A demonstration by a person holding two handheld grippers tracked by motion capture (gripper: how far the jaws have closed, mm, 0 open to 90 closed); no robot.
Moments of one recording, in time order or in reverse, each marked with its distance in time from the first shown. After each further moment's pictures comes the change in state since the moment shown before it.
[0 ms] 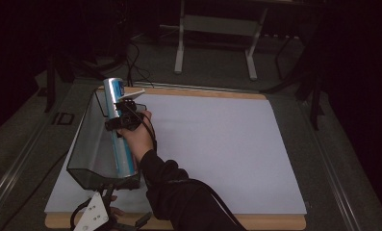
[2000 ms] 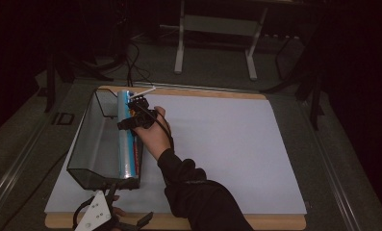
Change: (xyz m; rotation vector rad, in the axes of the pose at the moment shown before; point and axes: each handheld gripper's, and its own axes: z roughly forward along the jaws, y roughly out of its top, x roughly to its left) left arm 0.001 -0.001 0.005 0.015 -0.026 -0.014; right arm -0.027 -0.003 -0.031 -0.050 -0.076 -0.176
